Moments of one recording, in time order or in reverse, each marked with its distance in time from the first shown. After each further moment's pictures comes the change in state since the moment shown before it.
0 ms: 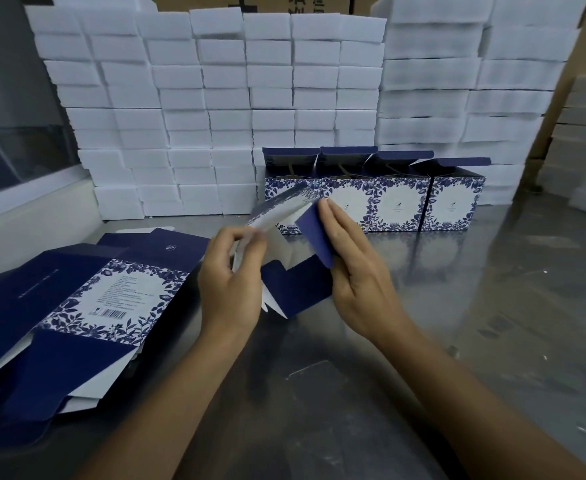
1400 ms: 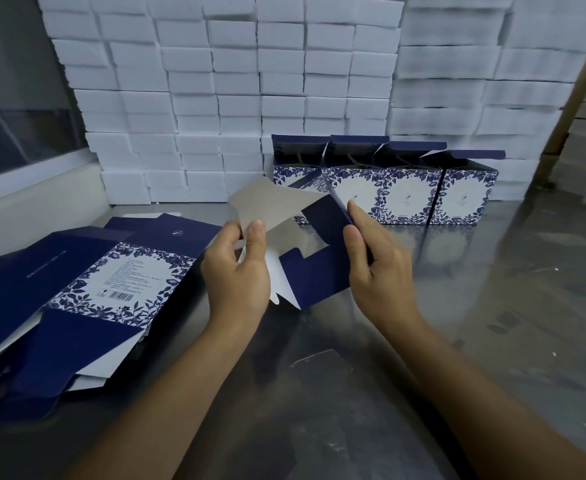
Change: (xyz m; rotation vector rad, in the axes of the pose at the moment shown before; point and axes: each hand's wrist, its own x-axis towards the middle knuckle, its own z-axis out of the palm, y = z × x) left_hand -0.003 -0.005 0.004 0.064 0.127 0.027; right_hand -0.005 0.012 0.006 -0.010 0.187 0.198
